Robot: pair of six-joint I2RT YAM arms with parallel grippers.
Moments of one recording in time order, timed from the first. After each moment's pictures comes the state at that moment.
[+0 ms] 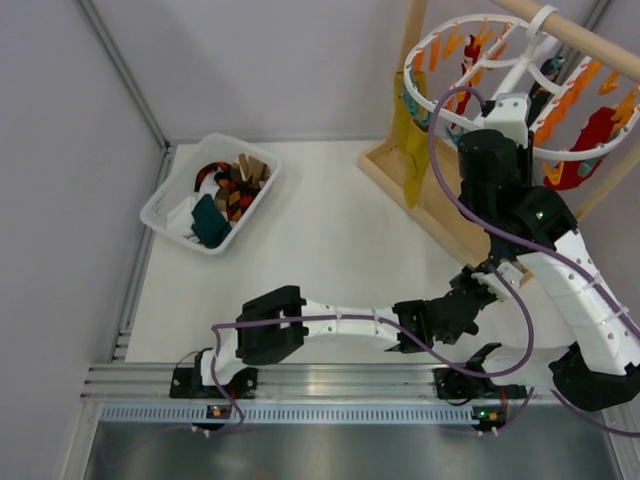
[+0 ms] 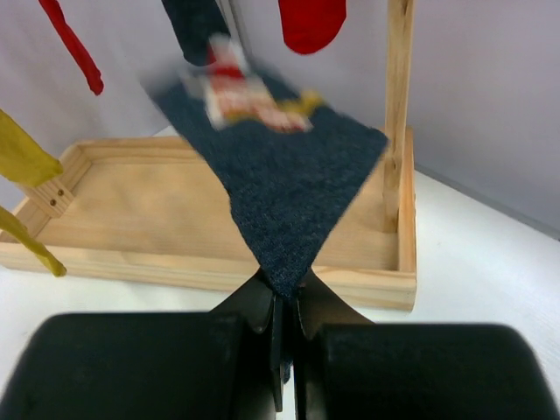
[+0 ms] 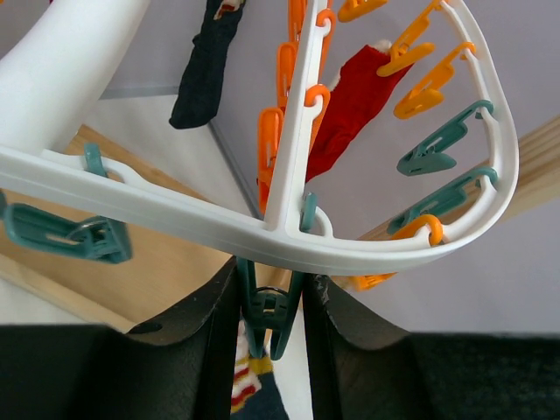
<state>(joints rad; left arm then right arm) -1.47 2.16 1.70 0.53 -0.75 0.21 0.64 1.22 1.67 -0.88 1.23 -0.03</state>
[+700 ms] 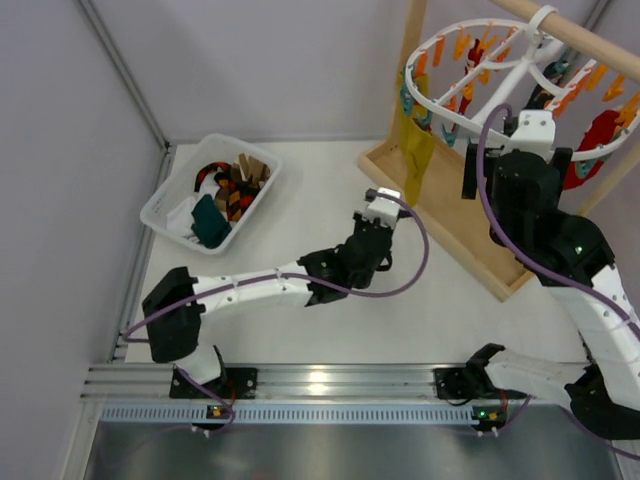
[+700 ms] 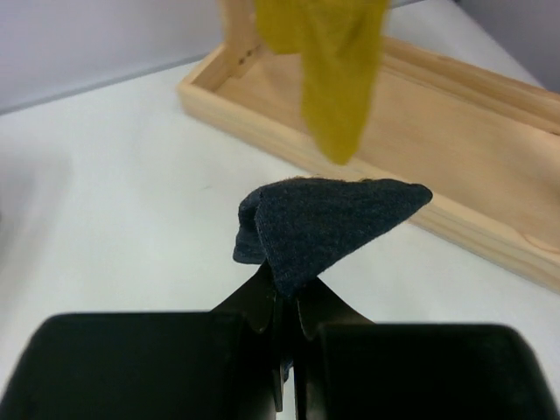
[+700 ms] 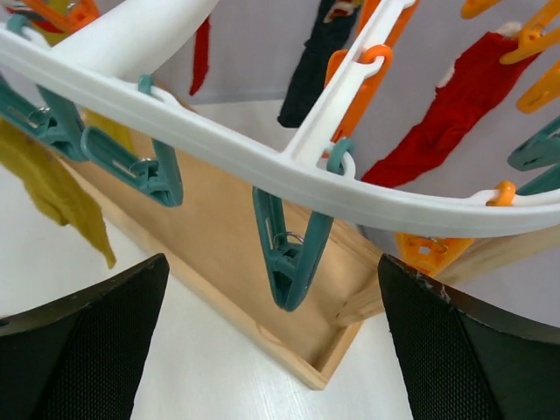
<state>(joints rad) -1.21 1.66 1.27 0.16 -0.79 -0.17 0.64 1.07 1.60 -0.87 0.95 0.07</state>
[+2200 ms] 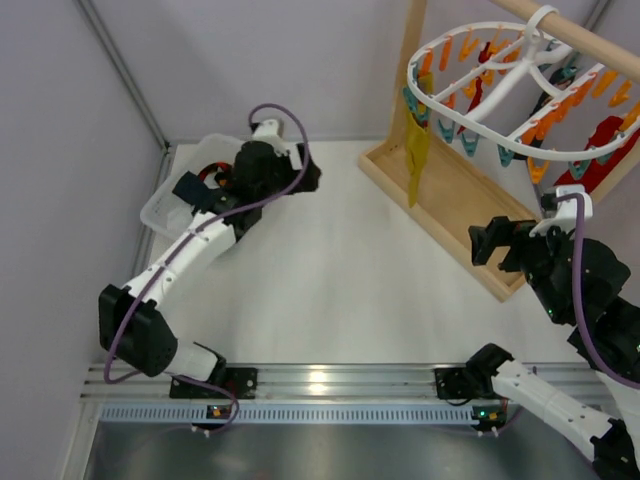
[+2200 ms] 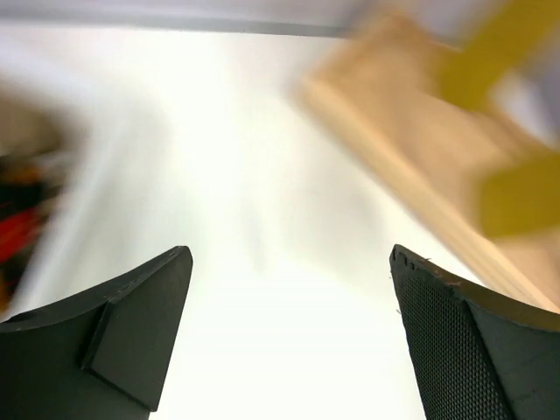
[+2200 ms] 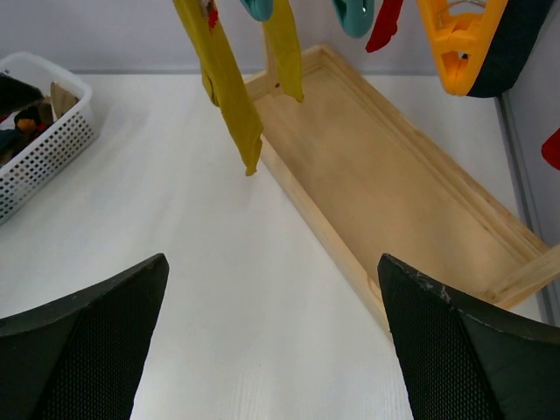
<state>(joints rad) -0.42 1.44 1.29 -0.24 -0.14 -0.42 0.64 0.60 1.27 -0.87 0.48 0.19</state>
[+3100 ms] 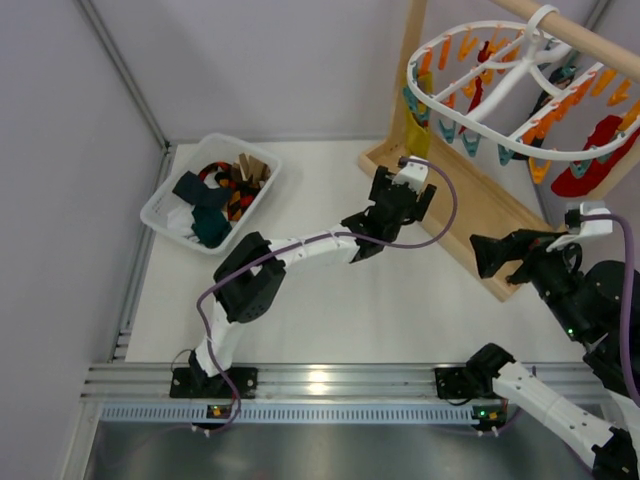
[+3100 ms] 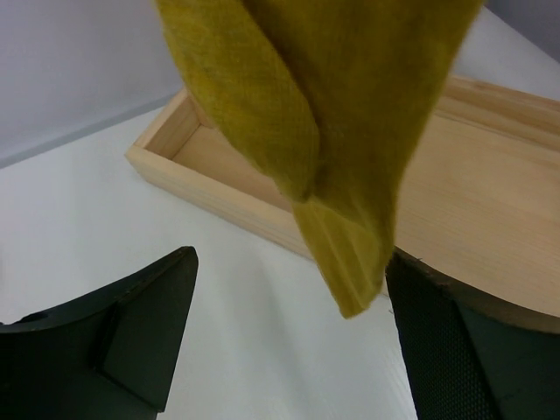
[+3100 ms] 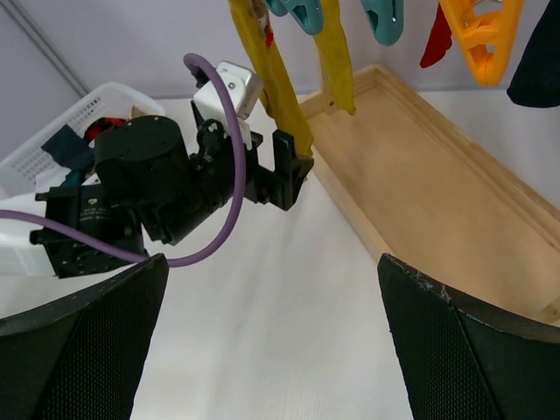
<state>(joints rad) -0.99 2.08 1.62 0.27 -0.57 -0.06 0.64 0.50 1.25 -0.85 0.37 0.26</state>
